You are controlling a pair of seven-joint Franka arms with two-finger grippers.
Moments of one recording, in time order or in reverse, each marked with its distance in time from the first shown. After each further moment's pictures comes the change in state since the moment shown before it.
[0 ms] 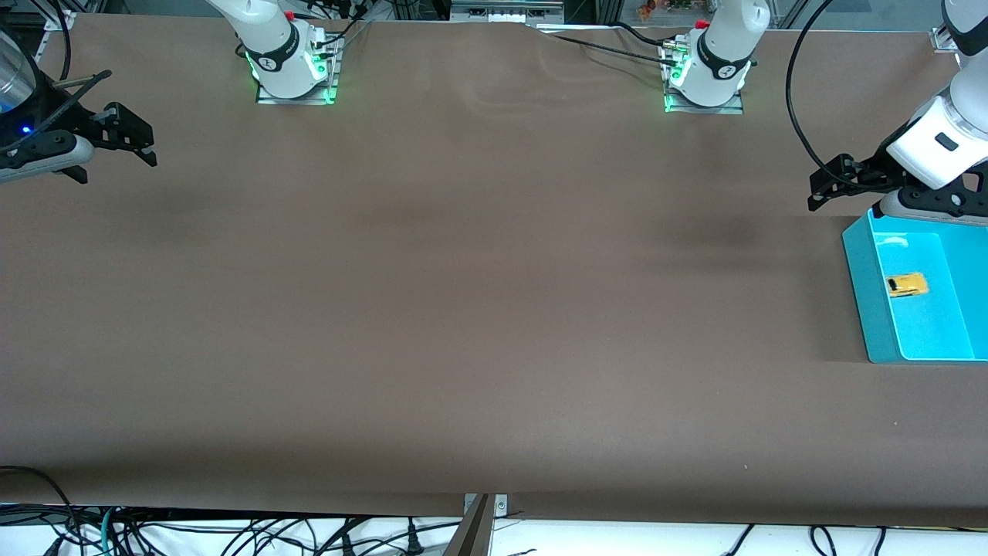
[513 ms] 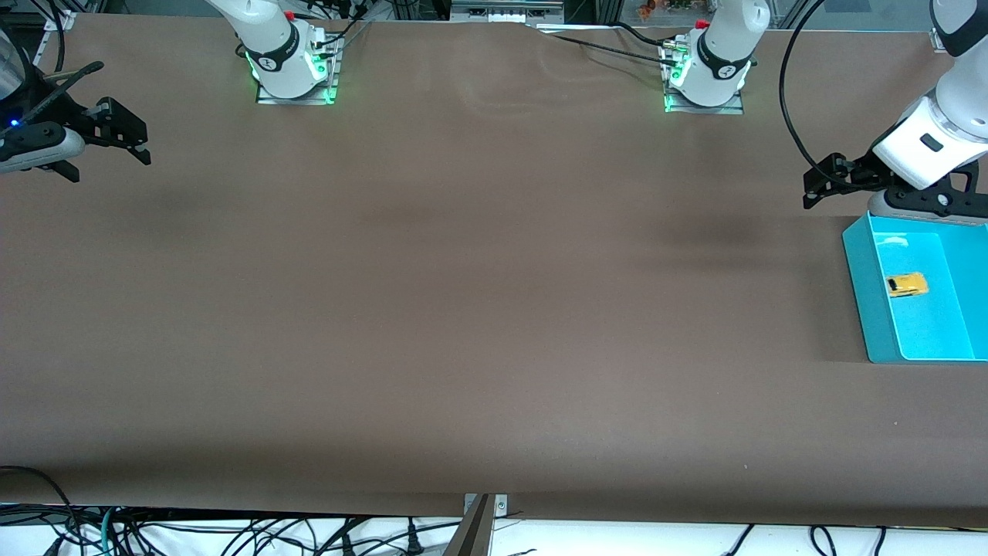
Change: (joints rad) left arm 0.030 0.001 -0.038 0.002 0.018 -0.013 -0.010; right arm 0.001 -0.001 0.002 0.026 0.000 0.000 0.000
